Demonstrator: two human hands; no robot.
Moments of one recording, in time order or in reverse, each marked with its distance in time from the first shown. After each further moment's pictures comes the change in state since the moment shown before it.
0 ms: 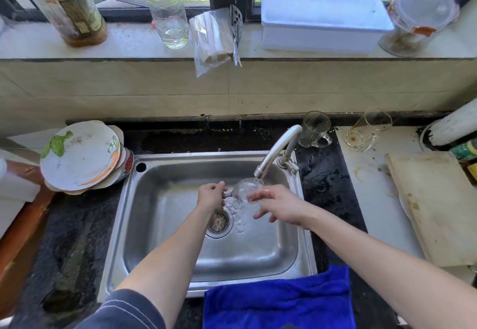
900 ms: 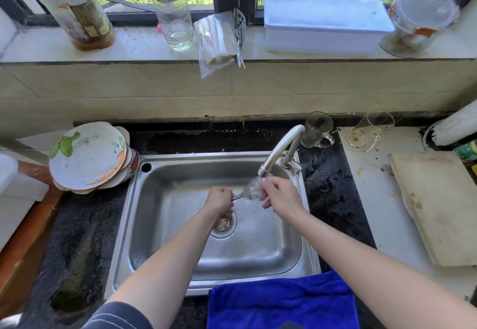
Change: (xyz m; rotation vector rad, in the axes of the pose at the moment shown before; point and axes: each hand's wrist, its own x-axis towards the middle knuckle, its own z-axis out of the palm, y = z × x) left_hand -0.036 0.015 -0.002 0.177 -0.085 -0.034; right_hand 0.028 0.019 0.016 0.114 0.522 -0.098
